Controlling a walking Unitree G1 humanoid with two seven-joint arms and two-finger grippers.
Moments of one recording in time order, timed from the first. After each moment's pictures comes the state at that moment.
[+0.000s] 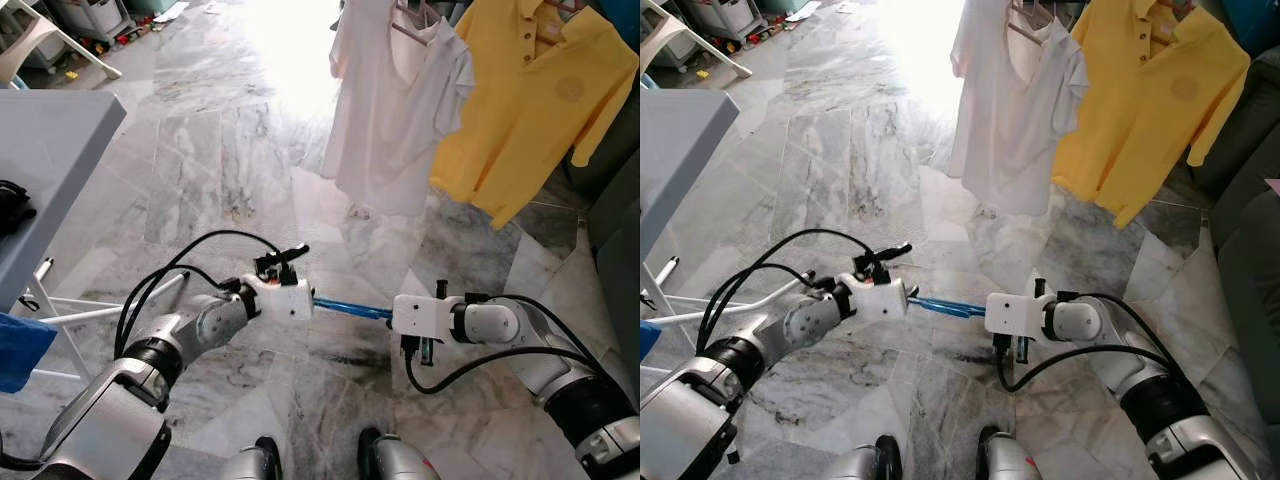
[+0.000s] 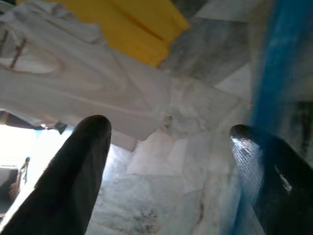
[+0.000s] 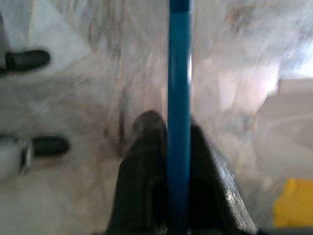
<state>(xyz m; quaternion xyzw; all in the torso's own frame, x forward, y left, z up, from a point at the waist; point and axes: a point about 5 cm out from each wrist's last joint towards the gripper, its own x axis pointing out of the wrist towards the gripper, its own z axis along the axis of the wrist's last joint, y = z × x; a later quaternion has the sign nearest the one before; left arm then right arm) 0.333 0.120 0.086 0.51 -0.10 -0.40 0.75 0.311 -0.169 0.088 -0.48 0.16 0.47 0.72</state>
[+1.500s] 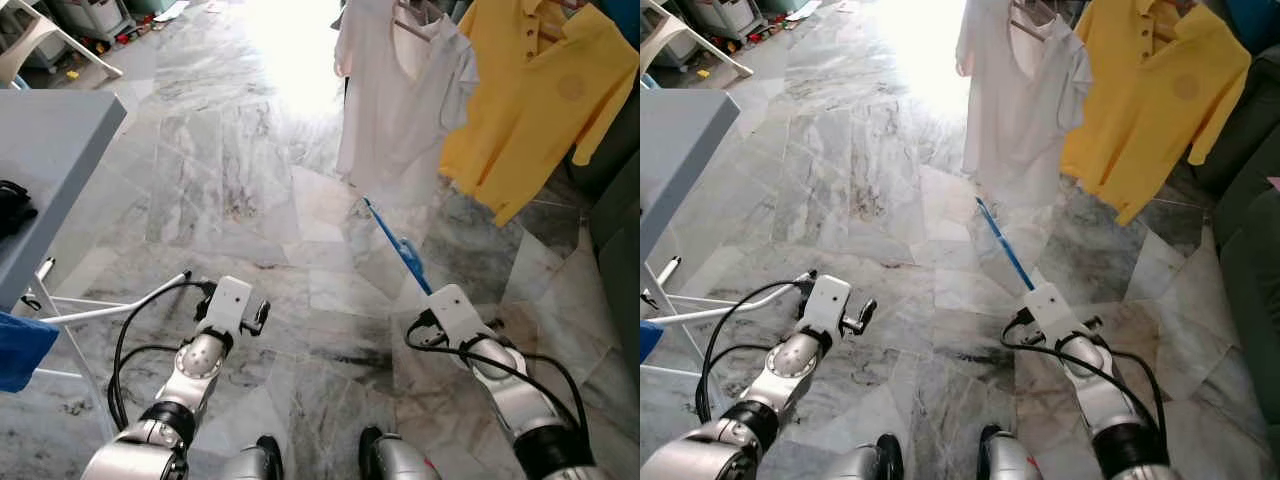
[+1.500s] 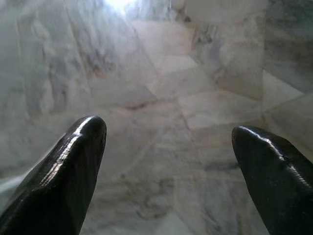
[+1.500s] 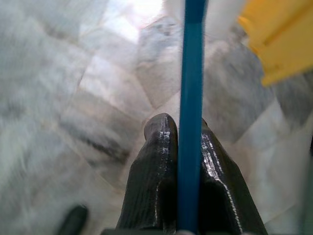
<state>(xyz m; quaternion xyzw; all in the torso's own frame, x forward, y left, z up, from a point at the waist) 0.303 0.160 0.014 0.10 0.16 -0.09 0.98 0.296 -0.192 0.039 -0.17 0.21 0.04 0.96</state>
